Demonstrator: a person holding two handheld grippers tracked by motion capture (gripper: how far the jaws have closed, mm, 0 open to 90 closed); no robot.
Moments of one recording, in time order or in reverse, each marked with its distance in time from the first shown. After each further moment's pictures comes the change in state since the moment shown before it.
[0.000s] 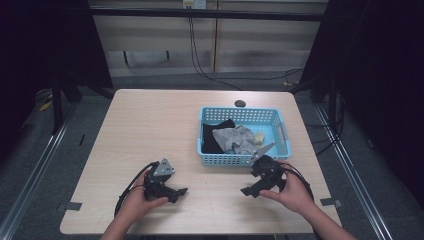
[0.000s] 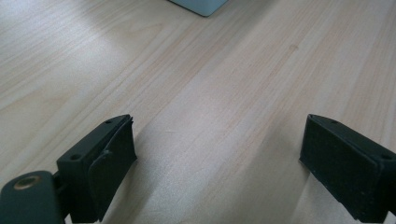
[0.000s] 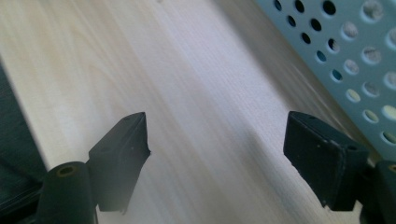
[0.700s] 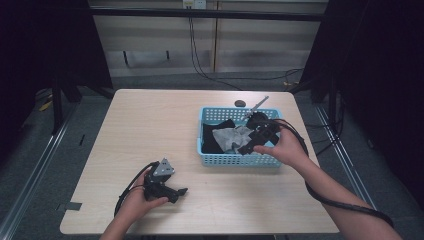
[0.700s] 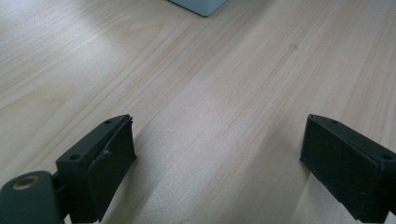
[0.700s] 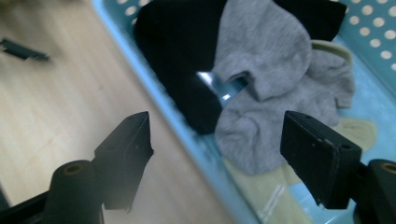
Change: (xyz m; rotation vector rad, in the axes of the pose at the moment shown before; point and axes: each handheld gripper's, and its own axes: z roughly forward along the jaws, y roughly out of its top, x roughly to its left) left arm -0.001 0.000 0.001 -0.007 -0.002 -0.011; right arm -0.054 0.090 -0.038 0.027 -0.092 0.013
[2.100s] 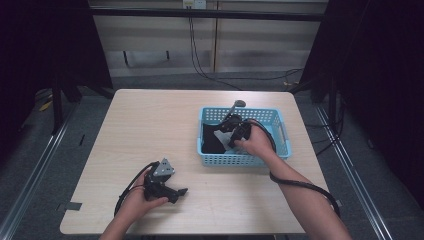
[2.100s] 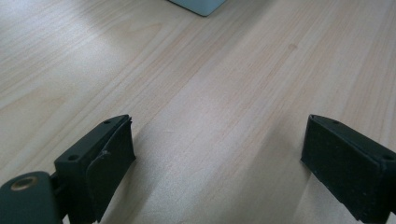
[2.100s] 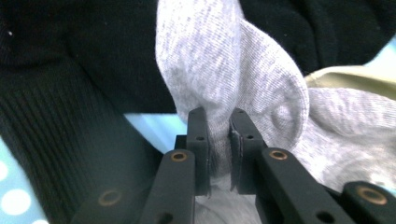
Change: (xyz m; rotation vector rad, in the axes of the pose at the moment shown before) left arm 0.000 0.000 0.000 -0.001 -0.003 0.000; right arm -0.035 0.038 0.107 0.180 -0.035 0.023
